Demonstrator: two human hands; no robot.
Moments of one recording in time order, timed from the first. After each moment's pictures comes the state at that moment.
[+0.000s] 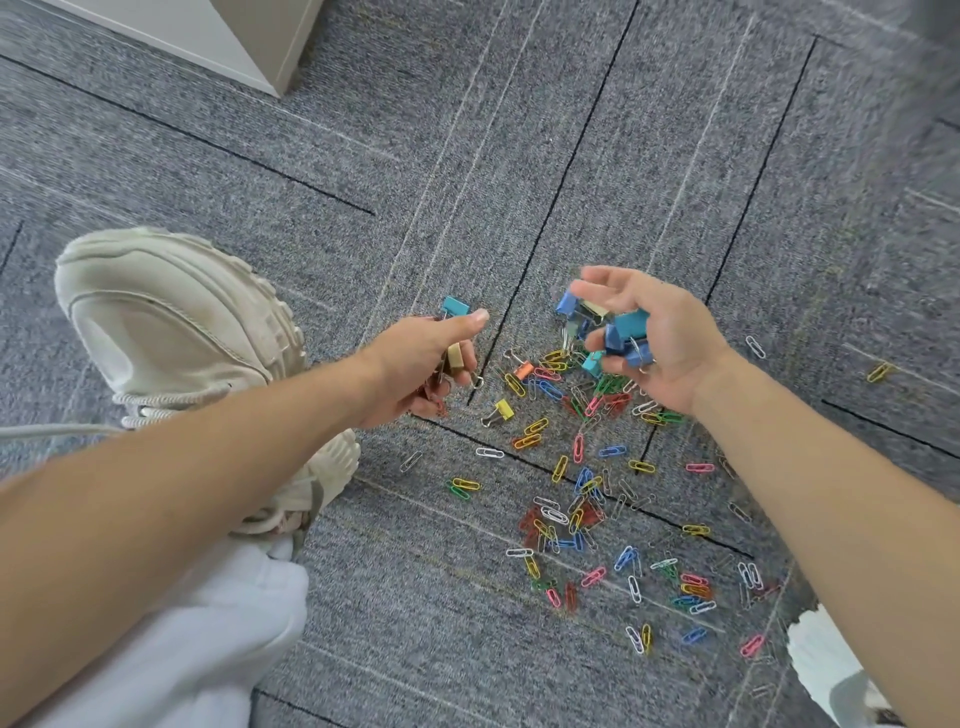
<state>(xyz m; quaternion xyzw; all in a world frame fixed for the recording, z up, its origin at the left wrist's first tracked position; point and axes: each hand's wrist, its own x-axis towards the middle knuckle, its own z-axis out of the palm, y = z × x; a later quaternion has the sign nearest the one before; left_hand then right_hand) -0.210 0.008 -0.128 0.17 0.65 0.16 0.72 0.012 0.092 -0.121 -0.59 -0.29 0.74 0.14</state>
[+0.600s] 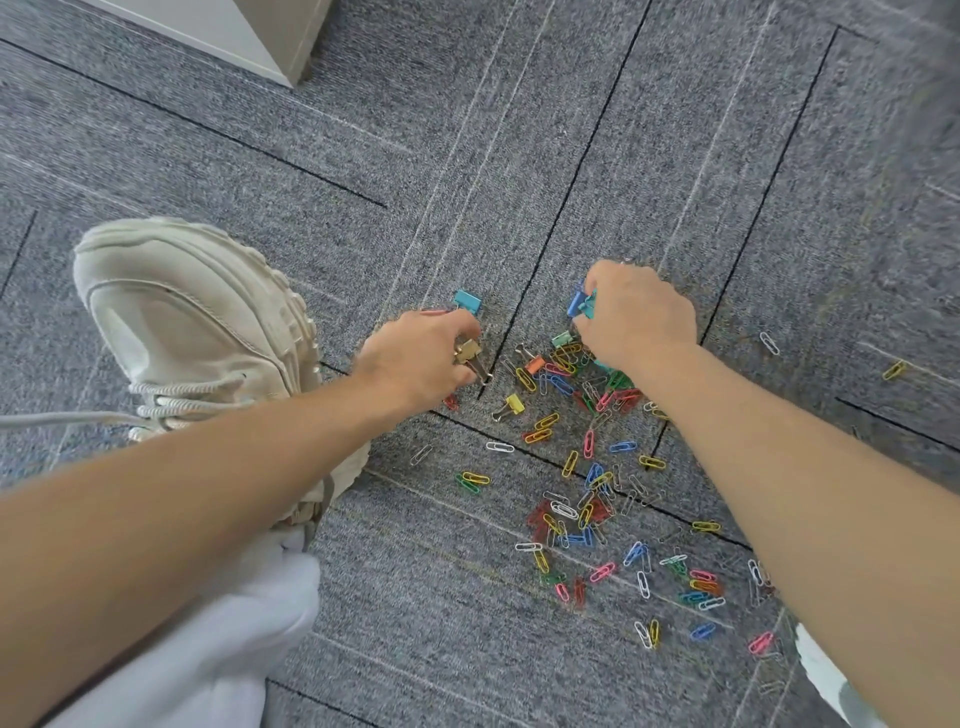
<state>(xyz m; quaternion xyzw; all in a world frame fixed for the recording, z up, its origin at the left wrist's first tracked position) -0.215 -0.001 -0.156 0.57 0.72 -0.07 0.39 -0.020 0.095 -0.148 -0.59 -0.76 0.20 -0.16</state>
